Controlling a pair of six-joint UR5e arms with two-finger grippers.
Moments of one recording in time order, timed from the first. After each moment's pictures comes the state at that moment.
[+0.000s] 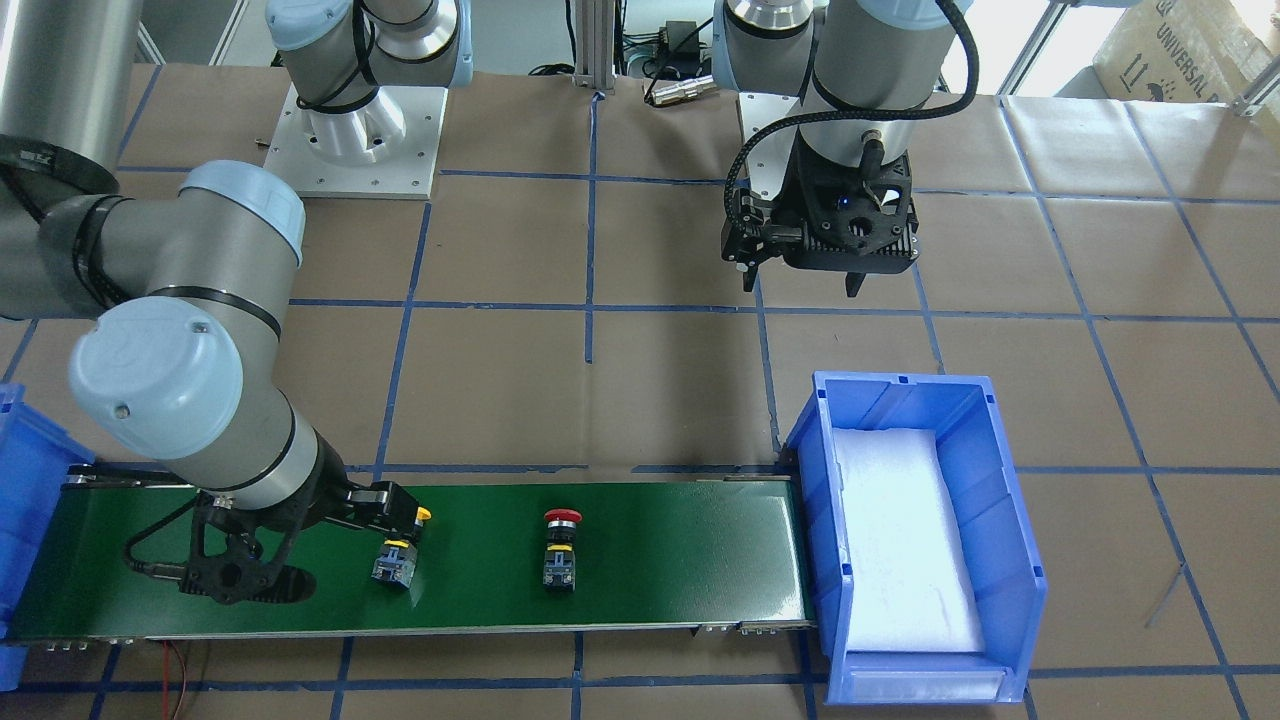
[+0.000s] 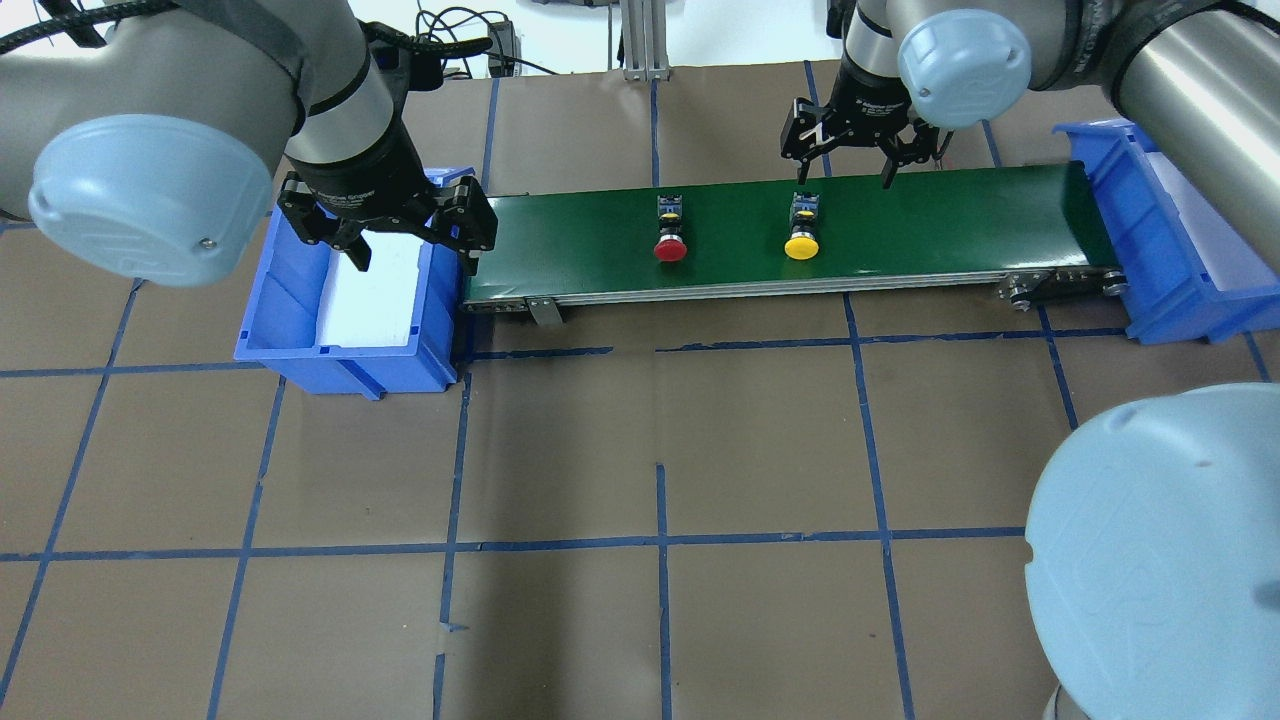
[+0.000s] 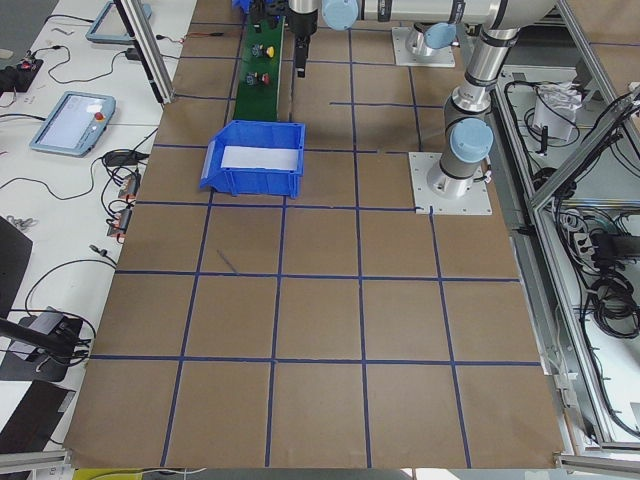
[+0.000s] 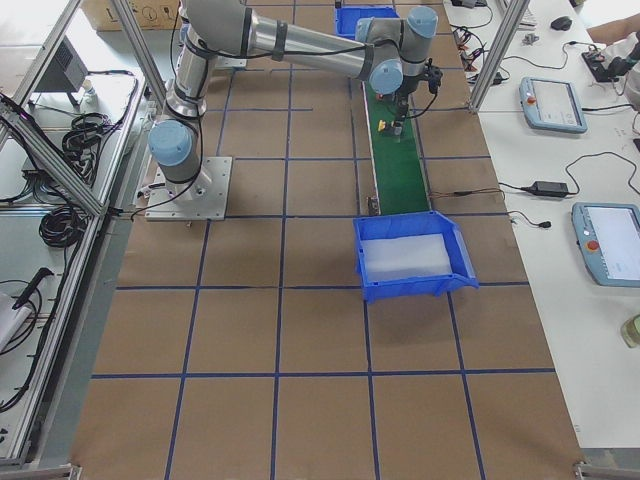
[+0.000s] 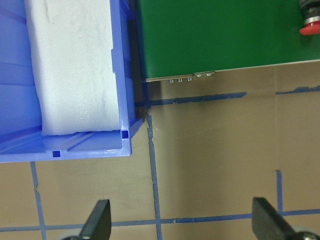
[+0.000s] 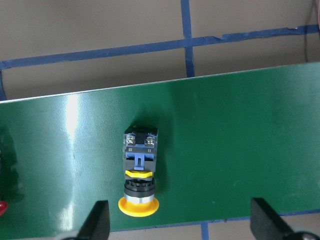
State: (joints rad) left arm -1.69 -1.62 -1.61 -1.47 1.61 -0.05; right arm 1.60 -1.06 1.35 -1.85 -1.54 0.14
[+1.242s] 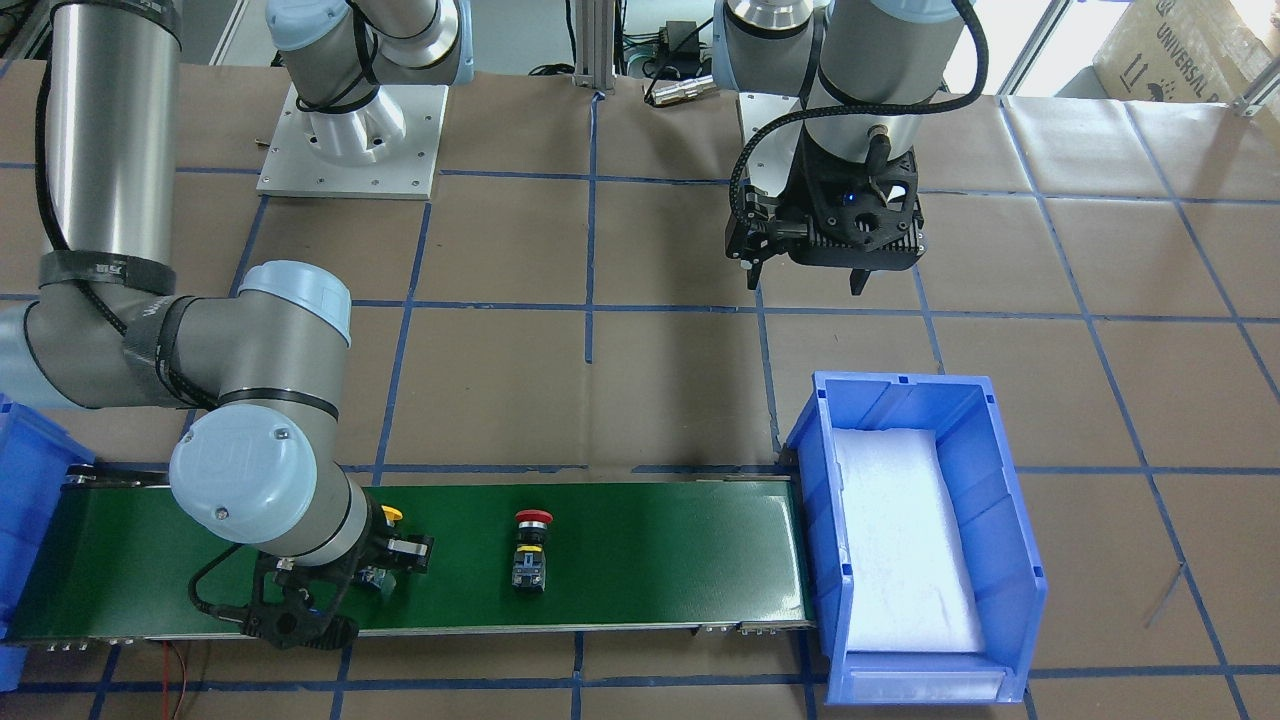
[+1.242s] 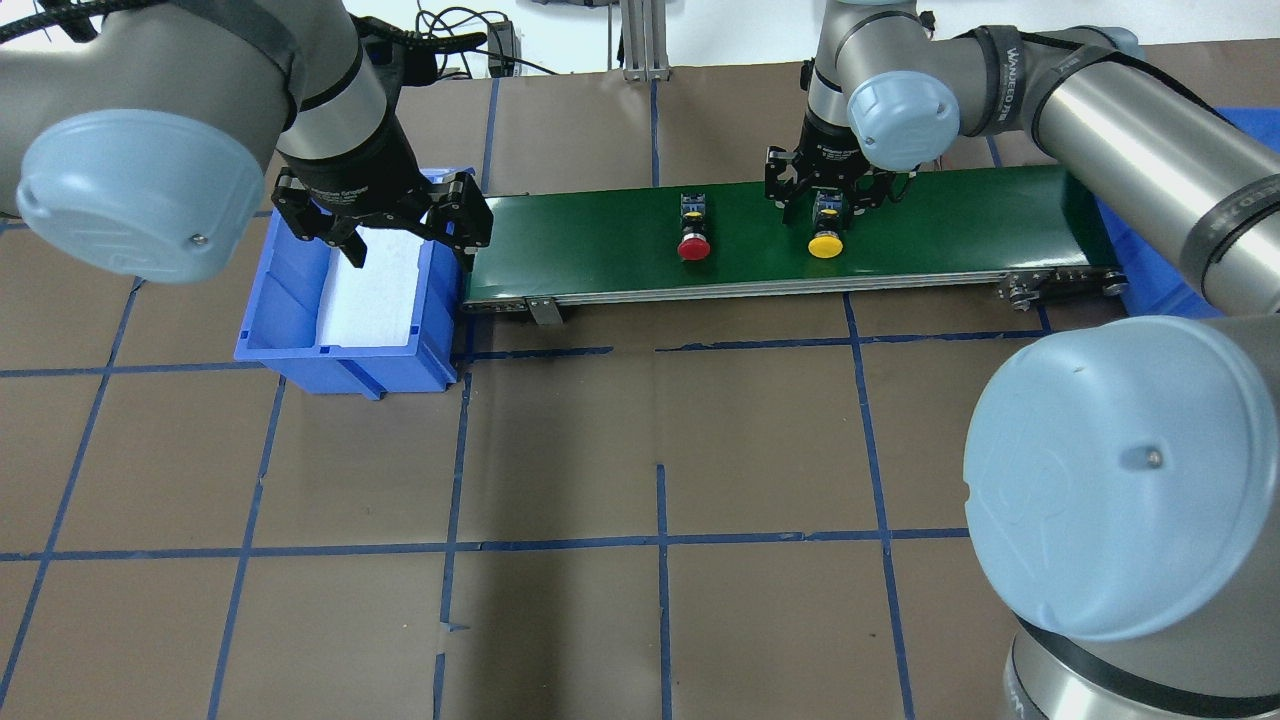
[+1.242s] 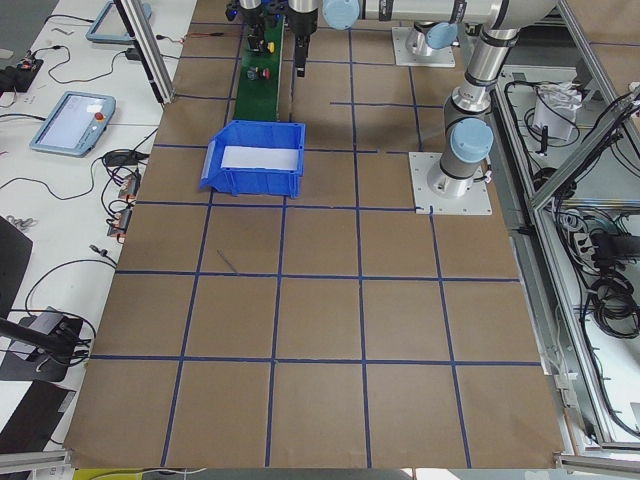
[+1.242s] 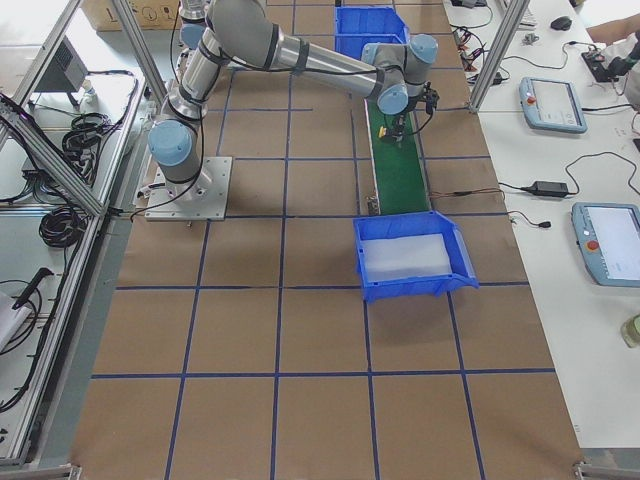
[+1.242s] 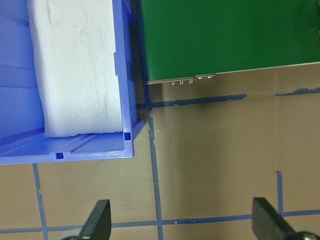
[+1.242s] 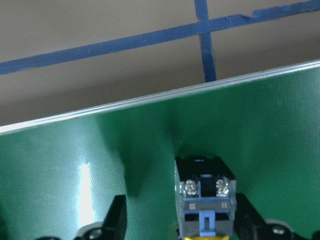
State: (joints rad) left arm -1.69 -1.61 -1.61 -1.48 1.61 -0.04; right arm 1.62 -0.95 1.34 -1.90 -1.57 0.22
